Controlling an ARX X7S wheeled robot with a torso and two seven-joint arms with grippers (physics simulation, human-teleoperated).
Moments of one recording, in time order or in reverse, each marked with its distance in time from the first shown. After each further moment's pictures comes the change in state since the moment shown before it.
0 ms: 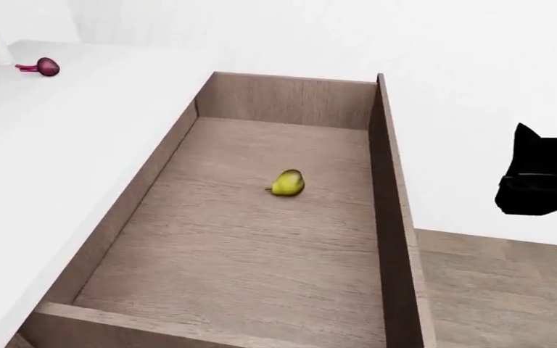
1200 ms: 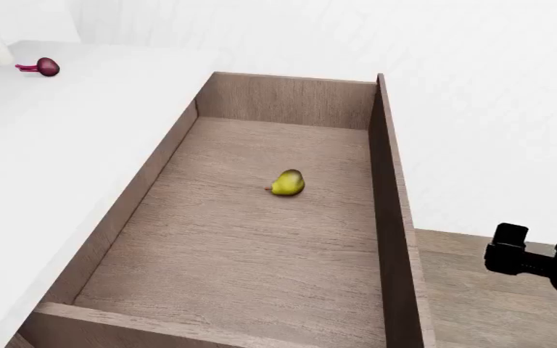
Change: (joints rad) left arm 0.001 -0.004 0.023 0.016 0.007 0.017 0.007; right arm -0.422 -0.067 -0.326 0.454 -0.230 -0.332 -0.304
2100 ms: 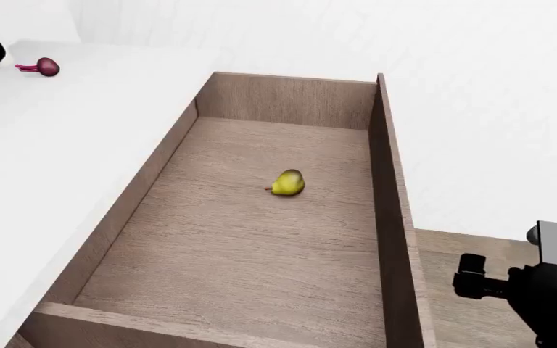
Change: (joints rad) left arm 0.001 -0.005 0.018 0.014 0.001 0.013 -0.002; right arm -0.089 -0.211 -0.085 0.286 -0.097 -0.016 -0.136
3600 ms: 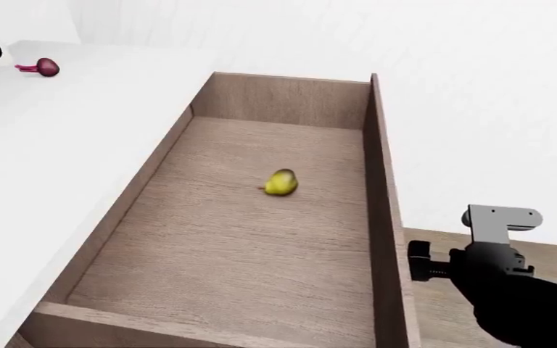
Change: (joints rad) left arm -0.018 -0.015 0.020 0.008 -0.004 0.015 0.005; right arm 0.093 -0.259 -0.019 0.193 -0.054 0.113 -0.027
